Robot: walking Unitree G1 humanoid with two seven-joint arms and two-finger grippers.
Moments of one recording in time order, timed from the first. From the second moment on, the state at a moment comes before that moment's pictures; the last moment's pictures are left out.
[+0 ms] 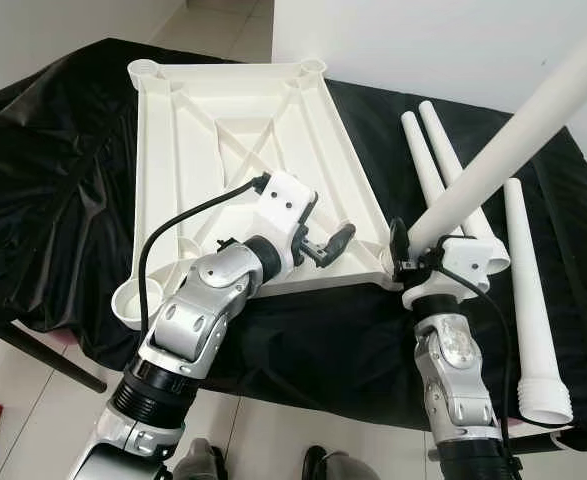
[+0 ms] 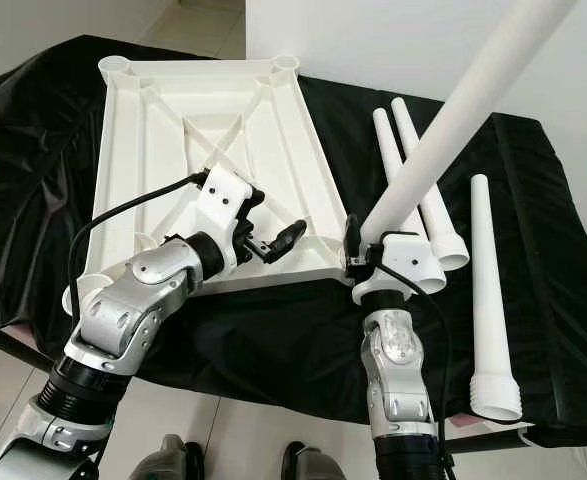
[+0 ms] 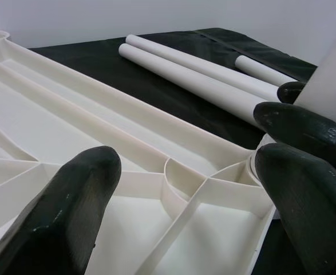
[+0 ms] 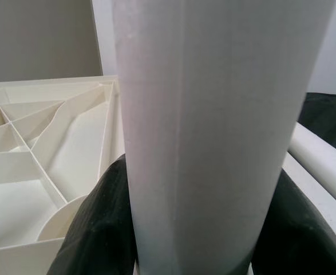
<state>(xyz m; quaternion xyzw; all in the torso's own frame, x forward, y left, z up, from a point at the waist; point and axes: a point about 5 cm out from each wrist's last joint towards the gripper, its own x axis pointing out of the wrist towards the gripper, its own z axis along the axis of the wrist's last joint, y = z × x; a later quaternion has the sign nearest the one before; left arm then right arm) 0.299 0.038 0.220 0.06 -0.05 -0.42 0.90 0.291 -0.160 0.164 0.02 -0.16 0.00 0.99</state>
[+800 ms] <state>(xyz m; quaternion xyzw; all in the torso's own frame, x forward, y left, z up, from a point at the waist) 0.299 0.038 0.222 0.05 -0.05 -0.42 0.90 0.312 -0.161 0.172 -0.01 -0.11 0.02 0.99</state>
